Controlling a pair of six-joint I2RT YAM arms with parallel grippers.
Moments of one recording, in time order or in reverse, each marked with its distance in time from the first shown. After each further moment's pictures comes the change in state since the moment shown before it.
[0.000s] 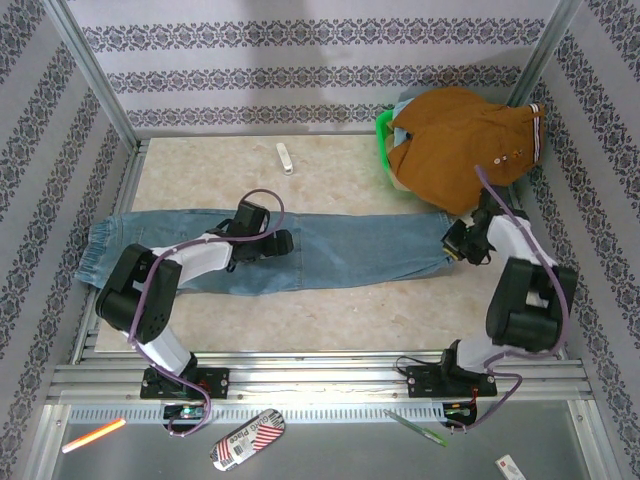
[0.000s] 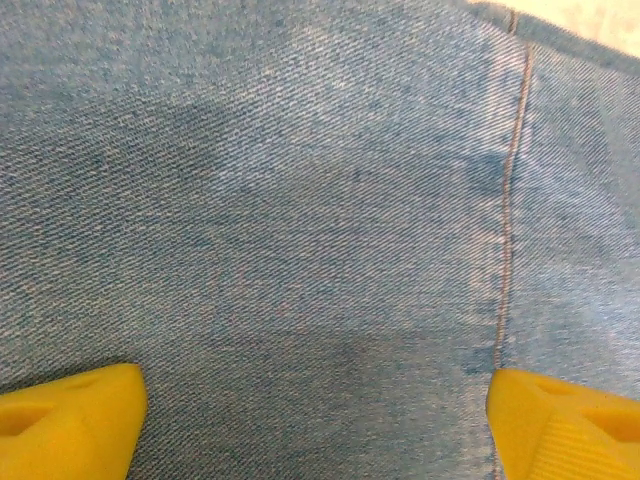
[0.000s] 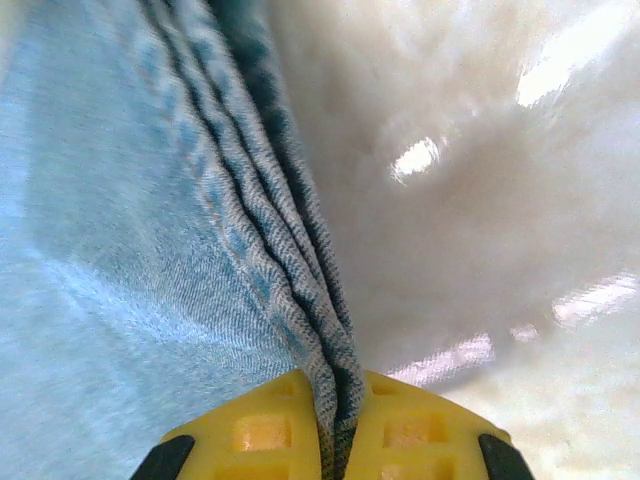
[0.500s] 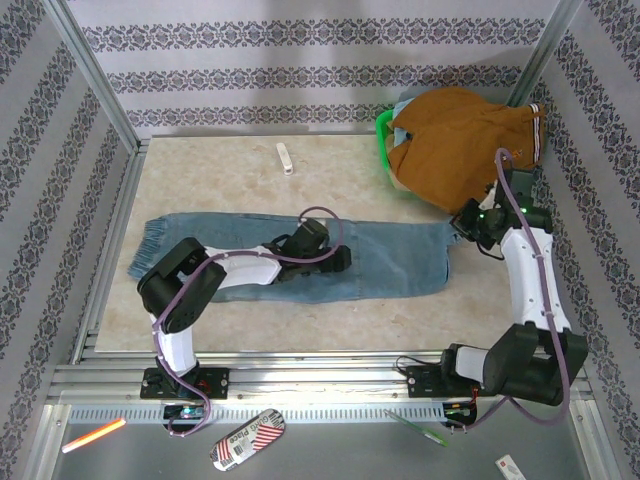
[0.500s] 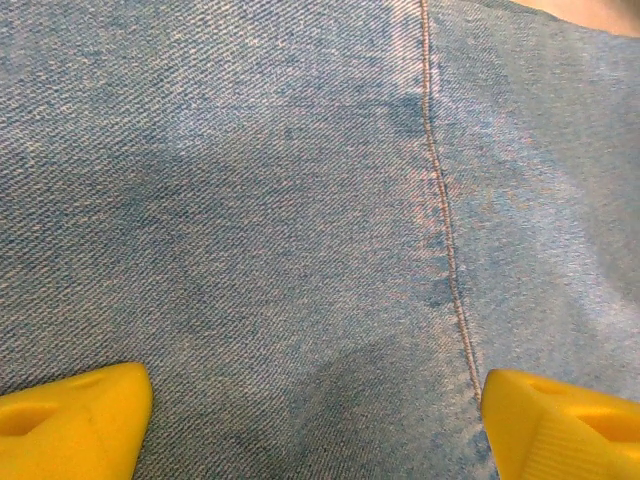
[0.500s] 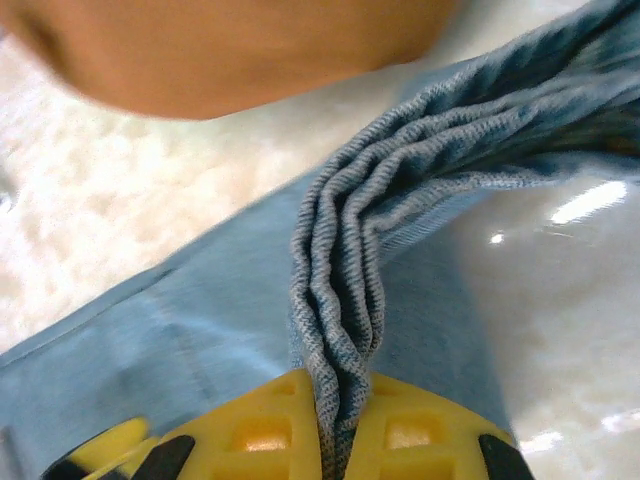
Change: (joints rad) left arm -0.362 0.185 0.131 0.222 -0.021 -0.181; right arm 0.090 -0.250 0.161 -0.154 -0.039 0.006
